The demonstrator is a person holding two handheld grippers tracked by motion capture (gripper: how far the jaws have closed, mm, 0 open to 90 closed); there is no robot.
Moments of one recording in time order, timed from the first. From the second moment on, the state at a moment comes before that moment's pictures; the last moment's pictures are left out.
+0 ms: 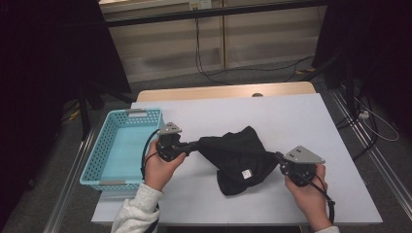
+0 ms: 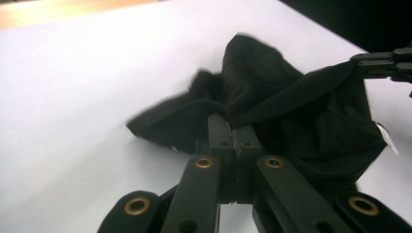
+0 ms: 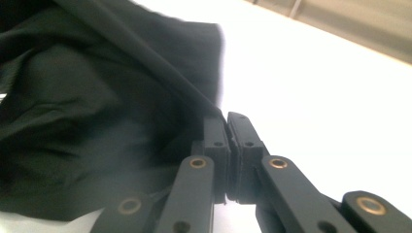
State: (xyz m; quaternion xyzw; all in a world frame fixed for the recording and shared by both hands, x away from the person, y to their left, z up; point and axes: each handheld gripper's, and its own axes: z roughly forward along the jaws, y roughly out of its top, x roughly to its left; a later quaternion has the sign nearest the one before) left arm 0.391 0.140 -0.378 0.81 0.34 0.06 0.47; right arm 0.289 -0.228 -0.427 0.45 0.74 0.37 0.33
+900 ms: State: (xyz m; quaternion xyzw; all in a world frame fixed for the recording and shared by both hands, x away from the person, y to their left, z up) left arm 0.396 0.141 -0.391 0.82 0.35 0.05 0.45; right arm 0.275 -0.176 -0.445 0.39 0.79 0.41 0.21
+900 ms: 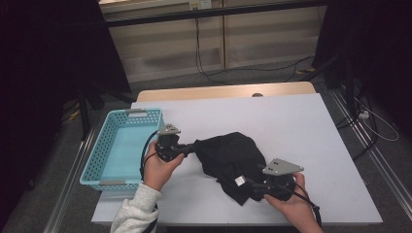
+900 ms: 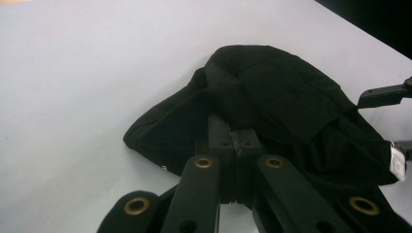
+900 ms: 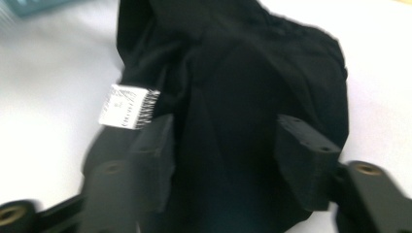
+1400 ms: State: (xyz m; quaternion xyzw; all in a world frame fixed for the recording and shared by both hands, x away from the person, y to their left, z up) left arm 0.397 0.152 -0.384 0.81 0.36 0.06 0.46; right arm 0.280 -0.204 -0.454 0.43 0.79 0.37 0.24
